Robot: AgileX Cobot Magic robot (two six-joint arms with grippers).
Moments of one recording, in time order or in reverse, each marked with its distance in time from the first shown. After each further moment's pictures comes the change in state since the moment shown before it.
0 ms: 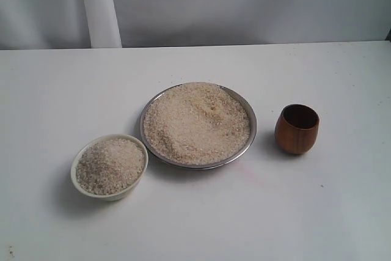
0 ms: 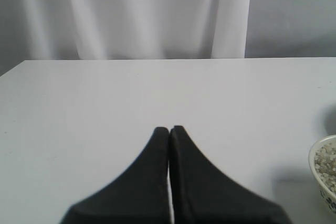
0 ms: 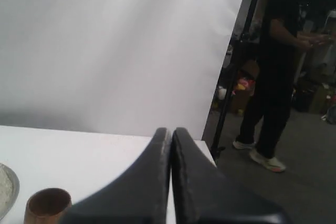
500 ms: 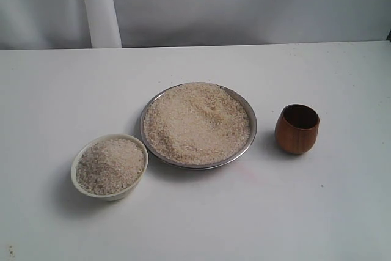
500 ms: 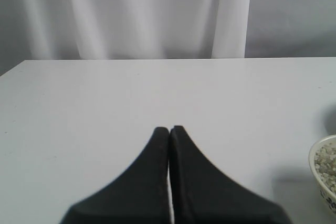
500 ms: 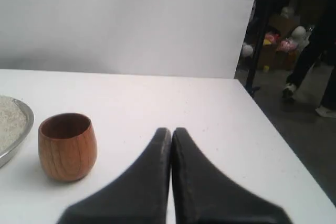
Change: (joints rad) left arm 0.000 0.000 0.000 0.000 0.000 0.000; right arm -0.016 -0.036 0.473 0.073 -0.313 0.028
